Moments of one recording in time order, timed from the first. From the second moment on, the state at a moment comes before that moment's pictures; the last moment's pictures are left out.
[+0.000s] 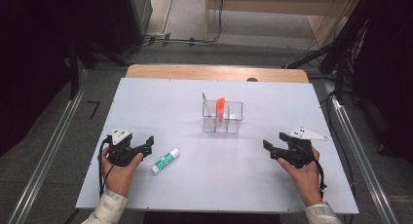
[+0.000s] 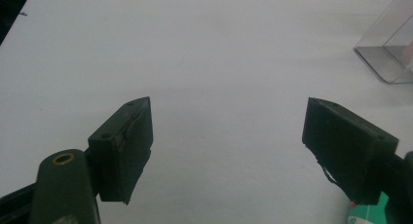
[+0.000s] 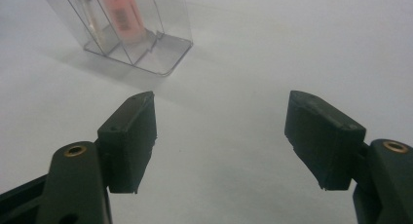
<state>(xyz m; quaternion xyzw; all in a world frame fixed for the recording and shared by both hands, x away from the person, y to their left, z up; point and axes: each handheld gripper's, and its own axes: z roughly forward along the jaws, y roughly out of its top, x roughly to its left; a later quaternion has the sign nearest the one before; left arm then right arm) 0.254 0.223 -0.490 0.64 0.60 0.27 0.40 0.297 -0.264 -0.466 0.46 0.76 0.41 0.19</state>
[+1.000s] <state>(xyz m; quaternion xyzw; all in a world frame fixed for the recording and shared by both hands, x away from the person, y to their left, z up) 0.237 0.192 -0.494 0.70 0.54 0.23 0.40 0.298 -0.263 -0.466 0.46 0.76 0.41 0.19</state>
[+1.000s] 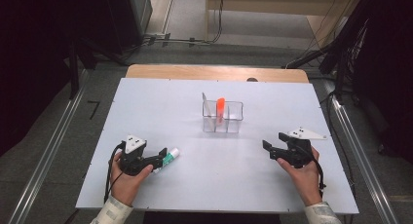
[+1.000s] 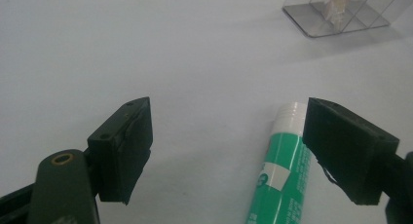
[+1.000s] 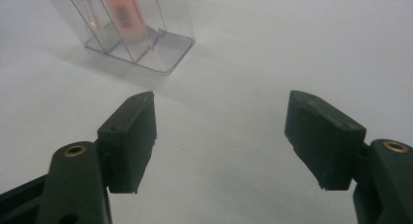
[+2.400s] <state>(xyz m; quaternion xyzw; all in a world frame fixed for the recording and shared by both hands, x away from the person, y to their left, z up) 0.231 0.172 -0.508 0.76 0.50 0.20 0.37 0.297 -0.263 -0.465 0.46 0.76 0.41 0.19</state>
